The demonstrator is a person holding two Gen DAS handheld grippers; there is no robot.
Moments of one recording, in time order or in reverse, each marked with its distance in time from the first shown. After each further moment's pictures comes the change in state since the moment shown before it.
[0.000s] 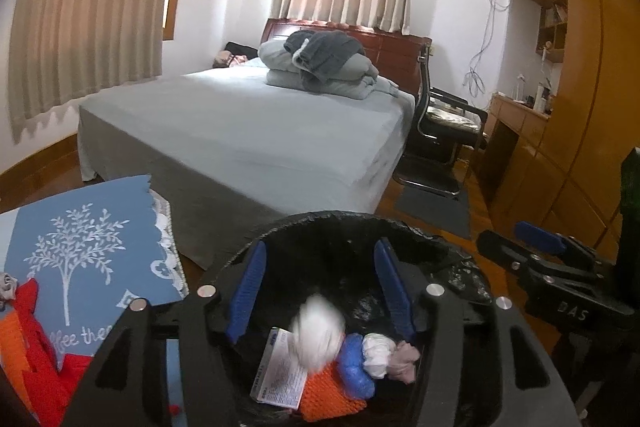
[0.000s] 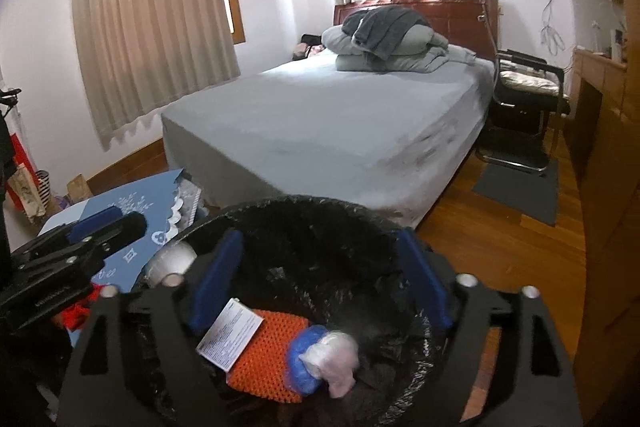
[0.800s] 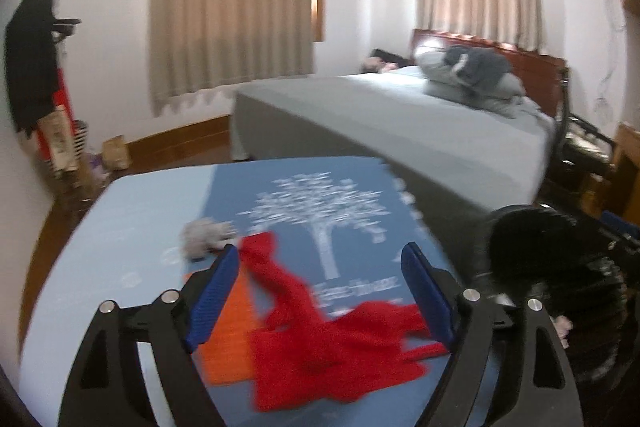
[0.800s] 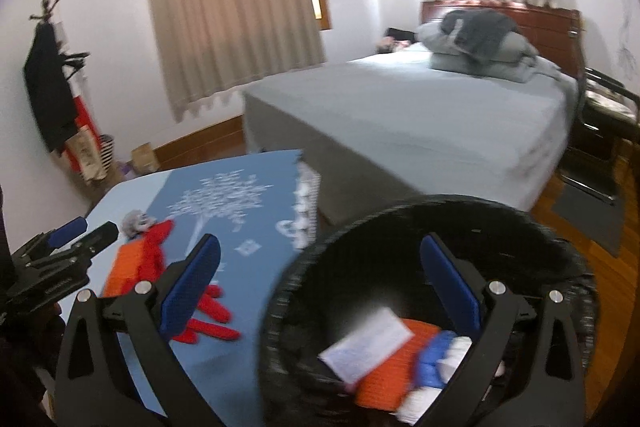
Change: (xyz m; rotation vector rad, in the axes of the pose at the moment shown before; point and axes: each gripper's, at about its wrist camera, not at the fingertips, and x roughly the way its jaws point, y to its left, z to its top) left arm -0.119 0.172 -0.053 -0.154 -0.021 0.524; right arm 0.026 0.165 -0.004 -0.148 0.052 0.299
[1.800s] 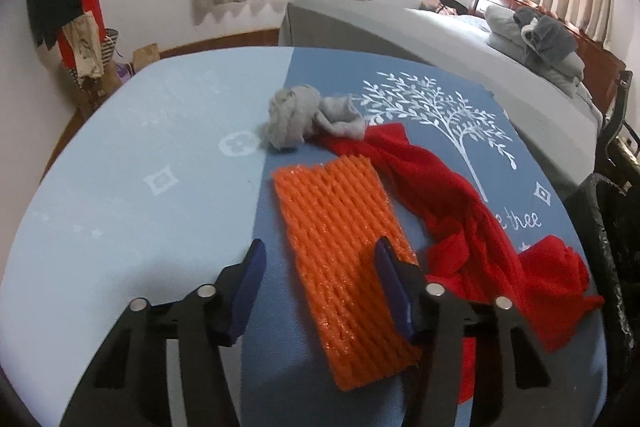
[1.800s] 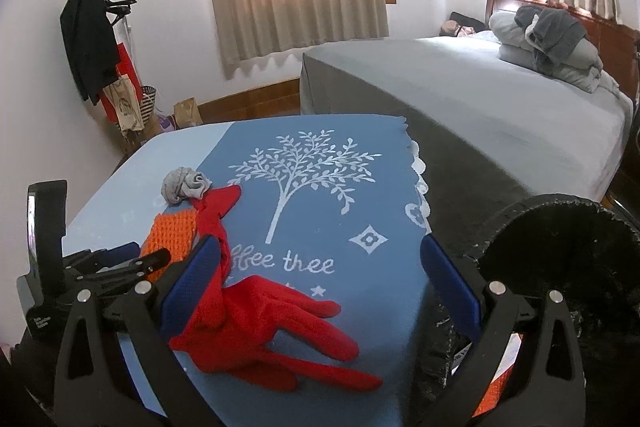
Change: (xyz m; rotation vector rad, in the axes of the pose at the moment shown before) left arm 0.079 0.096 -0.061 -0.148 0.283 0.068; right arm 0.078 0.097 -0.012 -0.110 0.101 0.119
